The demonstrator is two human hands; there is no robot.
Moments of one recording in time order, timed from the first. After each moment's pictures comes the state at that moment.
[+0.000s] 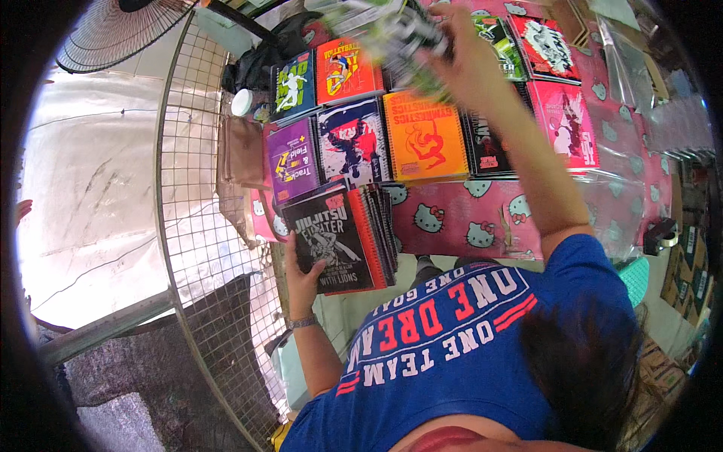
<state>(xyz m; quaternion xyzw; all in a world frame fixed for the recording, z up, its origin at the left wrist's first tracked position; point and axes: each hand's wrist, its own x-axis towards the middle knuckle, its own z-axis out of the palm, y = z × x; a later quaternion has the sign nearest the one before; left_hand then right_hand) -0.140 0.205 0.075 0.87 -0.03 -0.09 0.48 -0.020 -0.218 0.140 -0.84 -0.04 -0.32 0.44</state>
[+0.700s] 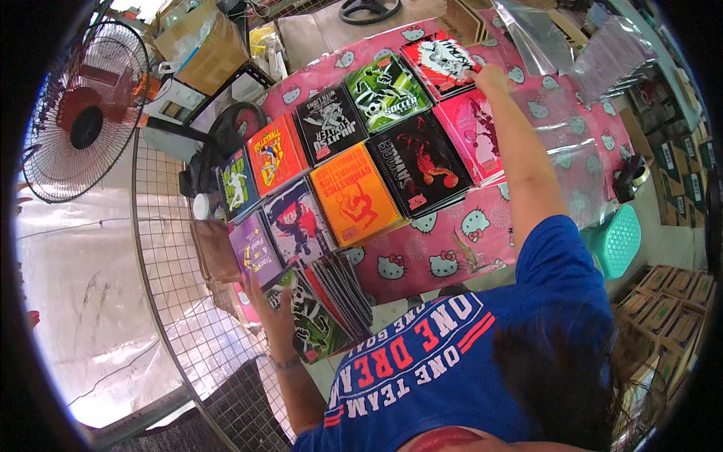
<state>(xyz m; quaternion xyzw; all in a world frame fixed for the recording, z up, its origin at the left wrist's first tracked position) -0.067 0.127 0.099 0.93 -0.21 0.04 0.28 -0.064 -0.520 -0.021 -0.82 0.55 -0.16 0.07</state>
